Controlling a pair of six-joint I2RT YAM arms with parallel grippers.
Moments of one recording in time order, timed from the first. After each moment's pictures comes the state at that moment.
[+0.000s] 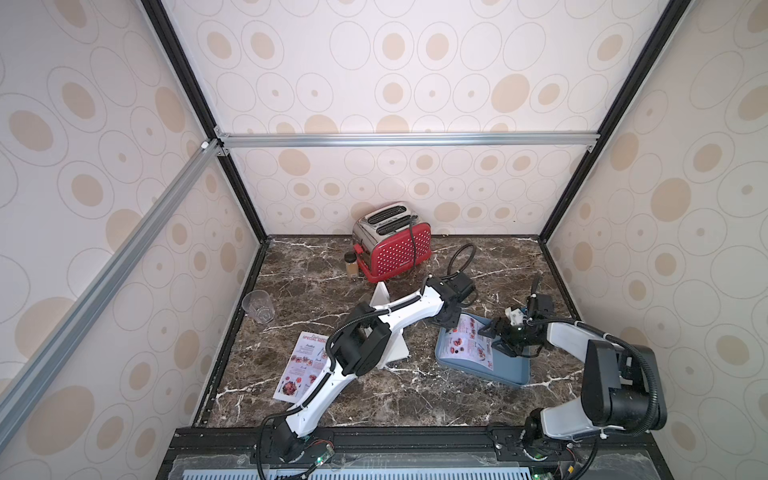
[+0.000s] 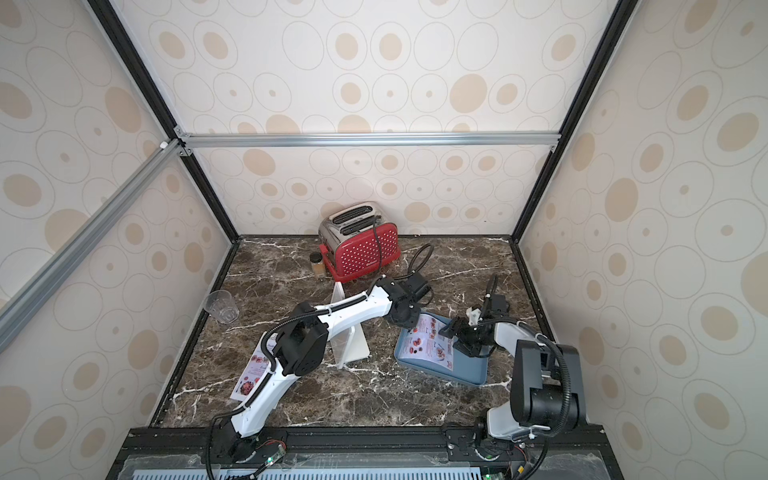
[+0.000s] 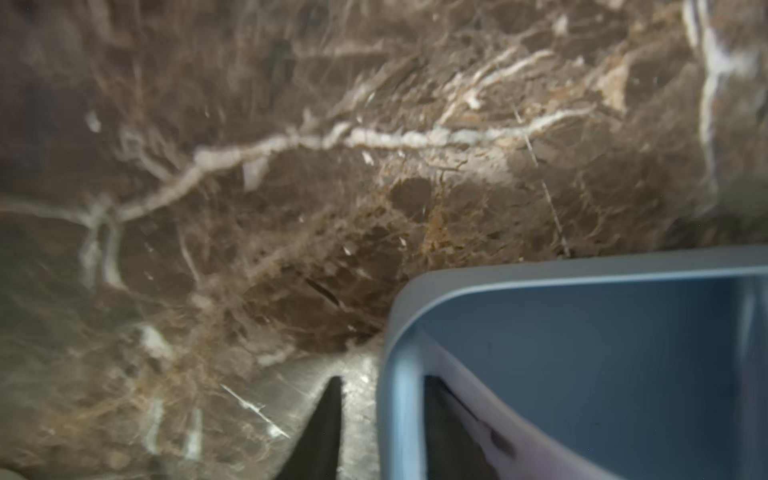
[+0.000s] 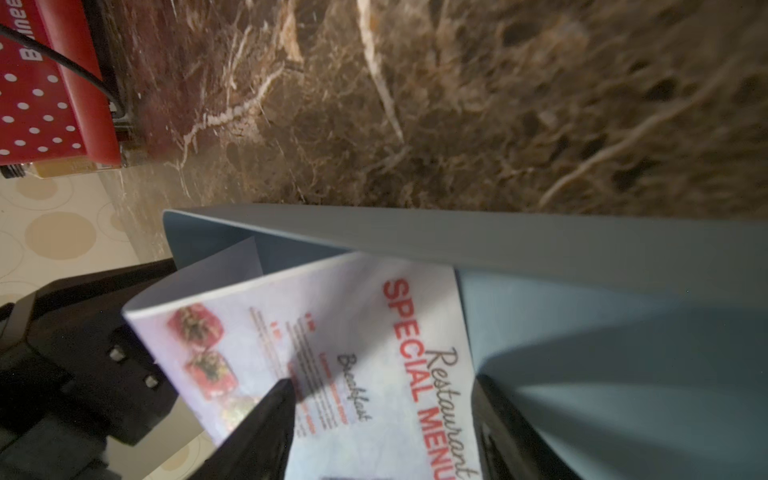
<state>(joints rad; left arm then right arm) -0.91 2.40 2.09 -0.93 -0.12 -0.54 -0.13 1.49 0.67 -0.44 -0.63 0.47</state>
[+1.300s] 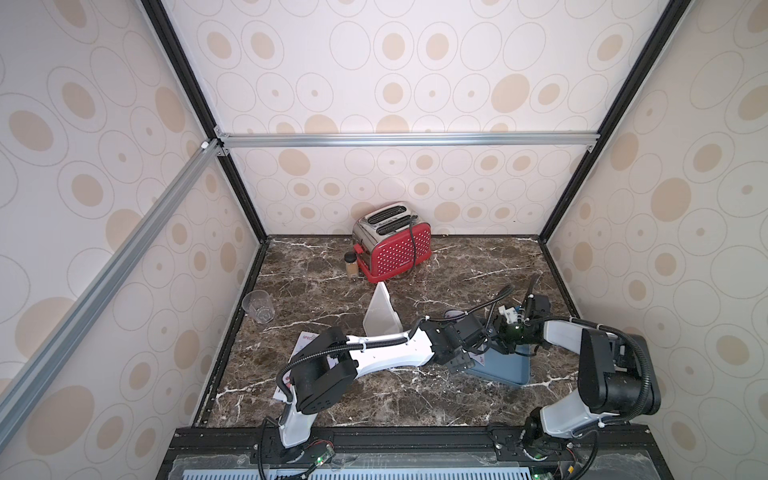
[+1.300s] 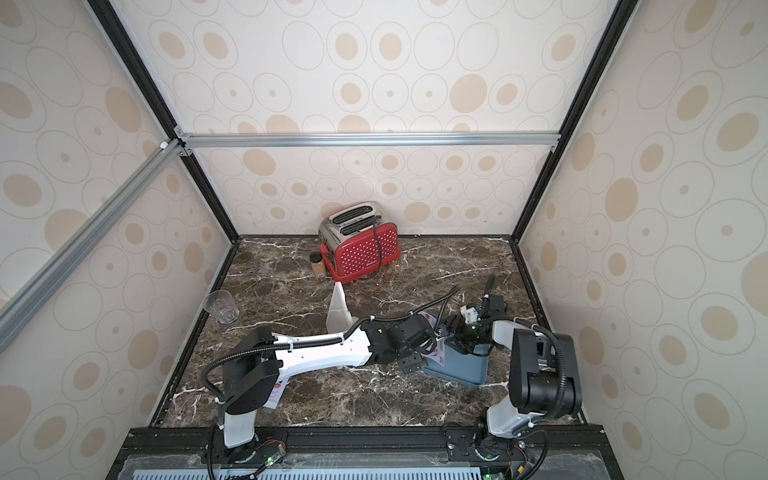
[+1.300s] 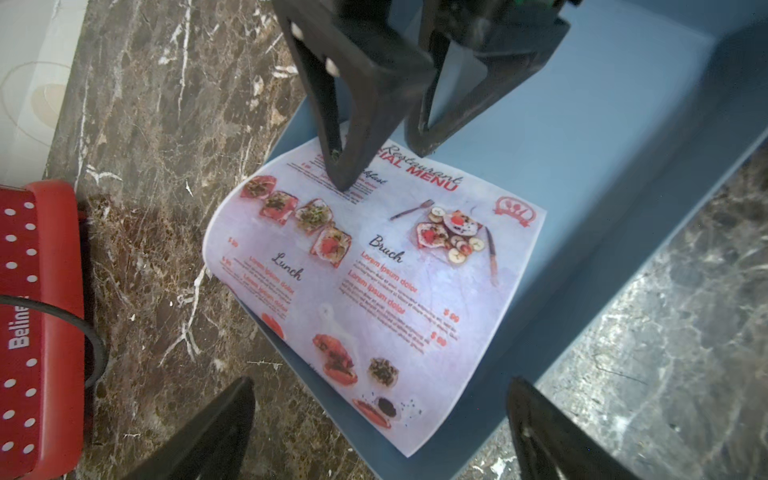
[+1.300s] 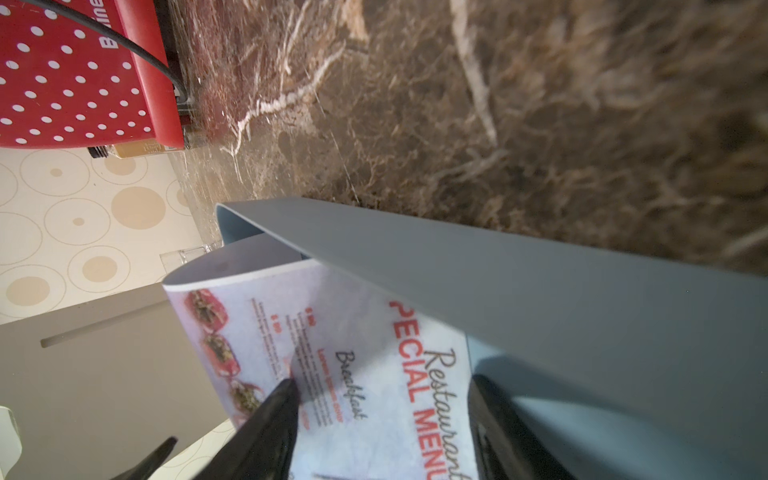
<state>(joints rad) -1.17 1.95 1.48 -0.51 -0.28 0.22 -0.13 1.56 0.66 -0.35 -0.78 0.48</state>
